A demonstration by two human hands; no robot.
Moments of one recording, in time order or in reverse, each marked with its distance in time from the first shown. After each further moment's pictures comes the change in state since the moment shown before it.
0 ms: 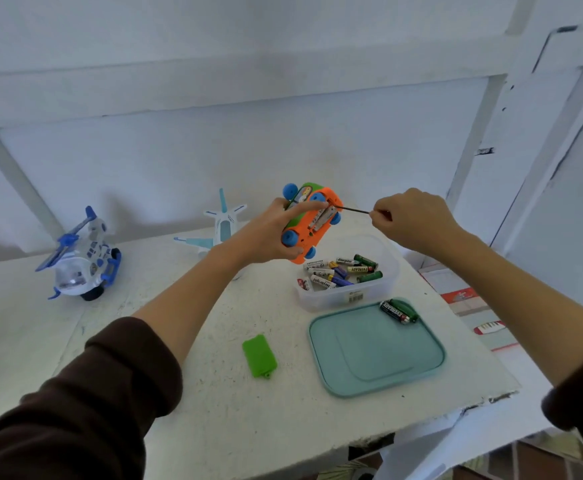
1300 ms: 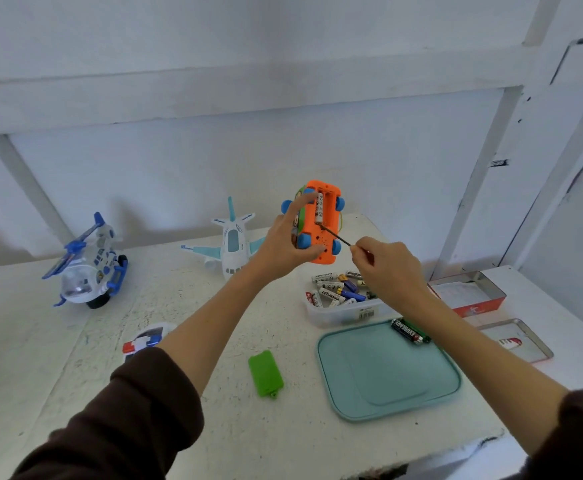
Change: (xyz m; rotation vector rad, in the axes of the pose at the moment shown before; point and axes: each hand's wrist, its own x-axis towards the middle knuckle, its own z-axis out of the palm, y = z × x) left_hand 0.003 0.007 0.023 -0.490 0.296 -0.109; right_hand -0.019 -0.051 0.043 0.394 0.045 0.194
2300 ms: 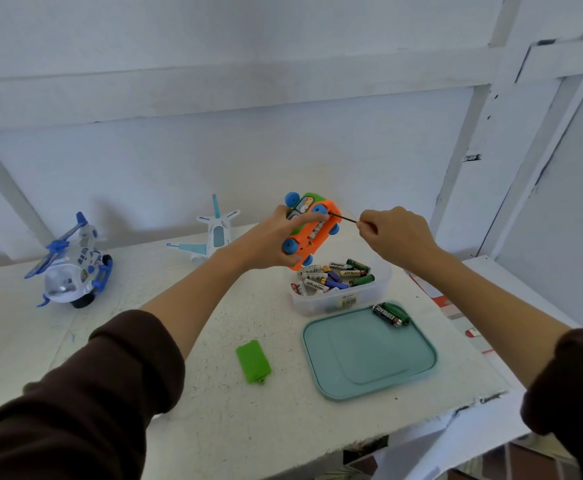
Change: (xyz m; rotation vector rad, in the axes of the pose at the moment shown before) left_hand 0.010 0.001 -0.012 0.608 -0.359 0.173; right_hand 0.022 0.031 -0.035 -0.293 -0.018 -0.119
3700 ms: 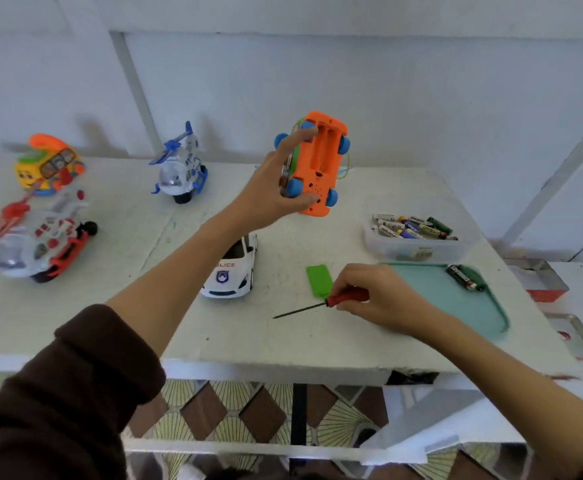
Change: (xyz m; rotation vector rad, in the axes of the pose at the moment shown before) left_hand -0.153 0.008 -0.030 -0.496 0.486 -0.216; right_hand -0.114 -0.112 0.047 0.572 -0.455 -0.585
